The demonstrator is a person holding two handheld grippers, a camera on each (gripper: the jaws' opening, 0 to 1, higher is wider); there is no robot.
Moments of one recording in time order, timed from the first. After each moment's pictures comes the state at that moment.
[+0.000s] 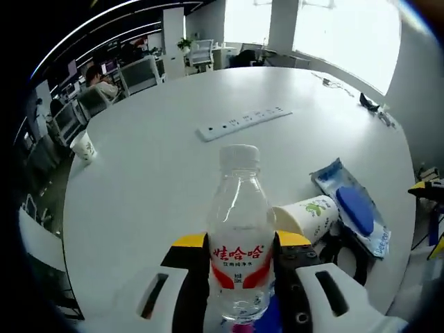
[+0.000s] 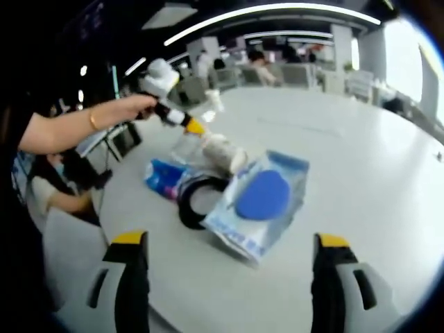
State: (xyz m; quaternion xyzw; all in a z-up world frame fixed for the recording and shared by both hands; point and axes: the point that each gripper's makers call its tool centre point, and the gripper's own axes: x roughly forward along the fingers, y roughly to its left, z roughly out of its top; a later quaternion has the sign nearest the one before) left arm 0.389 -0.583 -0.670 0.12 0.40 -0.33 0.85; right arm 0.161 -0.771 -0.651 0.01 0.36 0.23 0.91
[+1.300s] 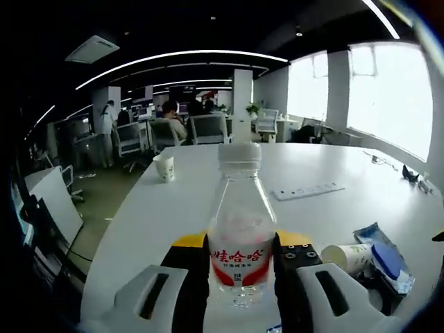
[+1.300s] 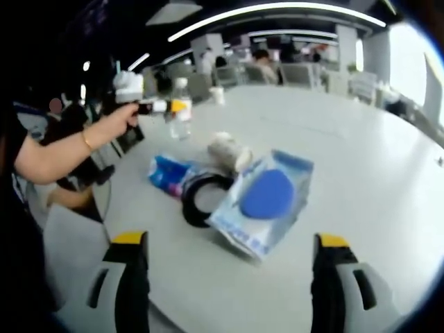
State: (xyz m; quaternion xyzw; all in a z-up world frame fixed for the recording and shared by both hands) left arm 0.420 -0.483 -0.615 0.01 0.20 -0.15 0.97; right arm 0.159 -0.765 -0.650 0.00 0.36 0.24 0.90
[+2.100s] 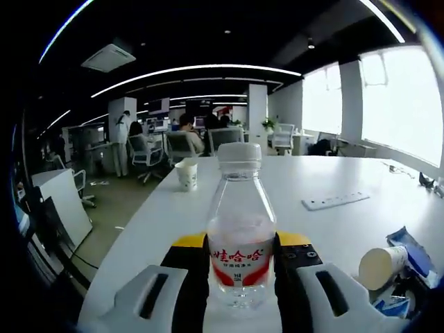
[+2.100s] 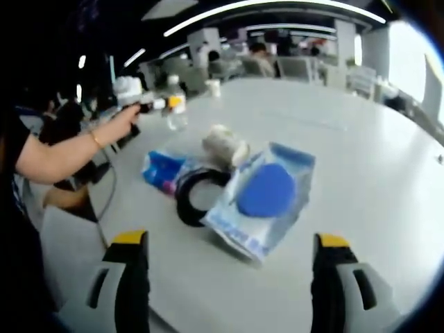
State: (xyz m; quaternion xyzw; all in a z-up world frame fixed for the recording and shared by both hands) left arm 0.451 -0.451 -0.635 0.01 0.14 -0.11 0.98; right arm 0.167 -0.763 -0.664 0.00 0.38 0.23 0.90
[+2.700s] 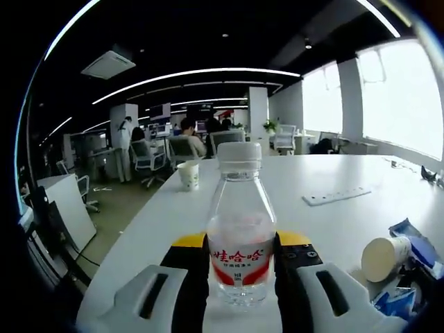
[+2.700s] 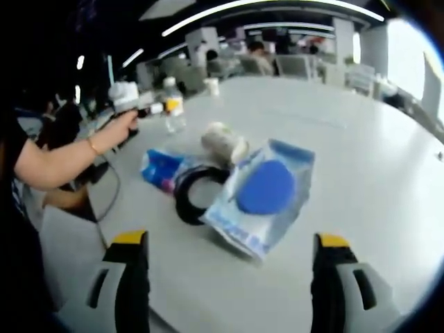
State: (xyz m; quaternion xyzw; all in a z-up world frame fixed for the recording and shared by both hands) left arm 0.437 -0.456 -0.639 0.02 0.13 -0.10 0.99; right arm 0.166 -0.762 -0.668 0.00 0.38 0.22 0.90
